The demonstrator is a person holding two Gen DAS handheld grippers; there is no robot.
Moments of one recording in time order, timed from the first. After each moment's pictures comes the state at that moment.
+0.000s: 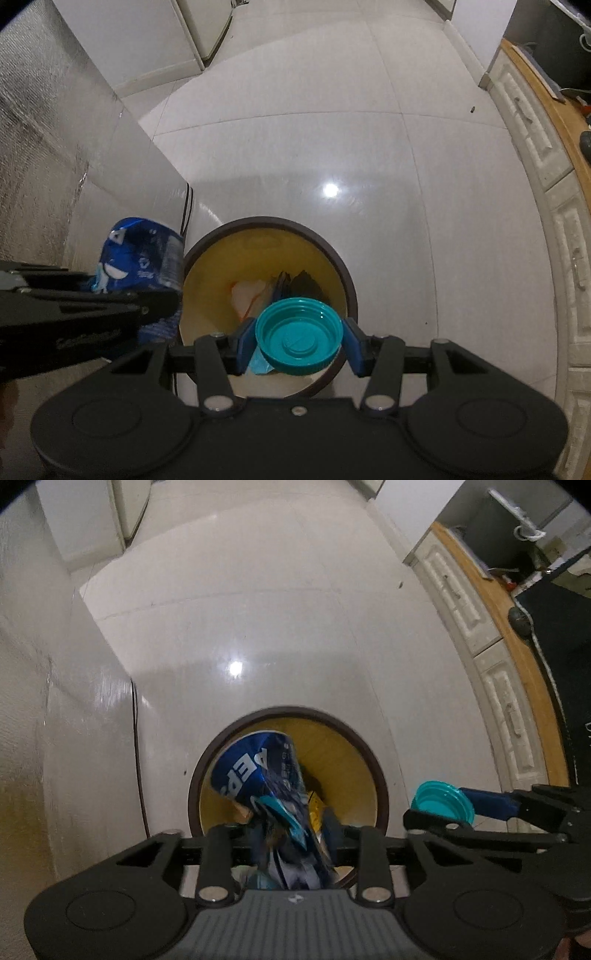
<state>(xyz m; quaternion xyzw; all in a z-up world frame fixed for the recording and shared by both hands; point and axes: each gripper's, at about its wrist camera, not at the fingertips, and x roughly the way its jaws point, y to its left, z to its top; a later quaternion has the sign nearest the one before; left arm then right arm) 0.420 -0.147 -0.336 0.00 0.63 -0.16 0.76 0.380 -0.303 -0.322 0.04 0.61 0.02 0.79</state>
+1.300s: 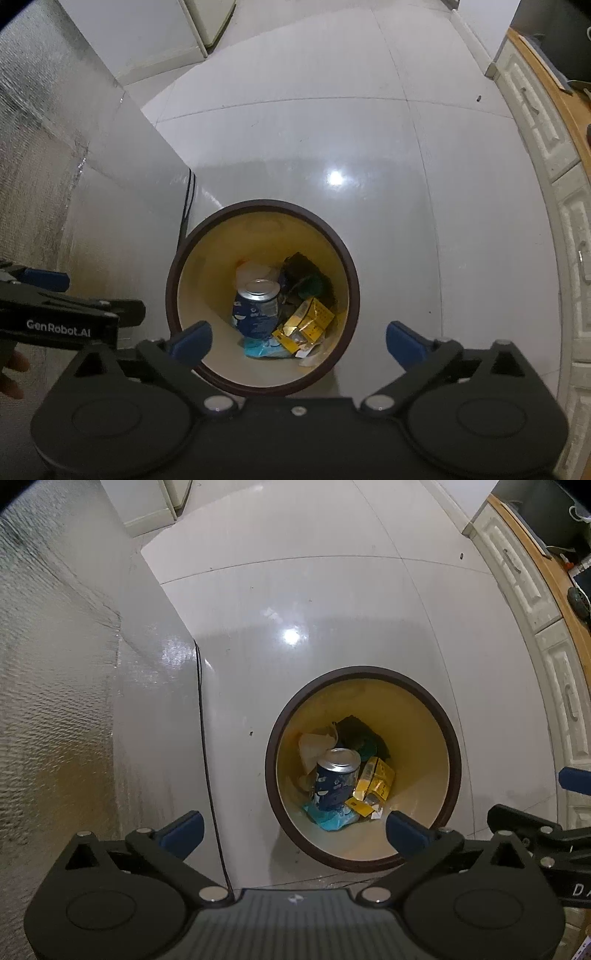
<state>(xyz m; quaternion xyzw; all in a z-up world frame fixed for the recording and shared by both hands) 0.417 -0.114 -0.338 0.05 0.67 -0.08 0.74 0.374 -0.309 -0.324 0.04 0.62 0.03 0.79</state>
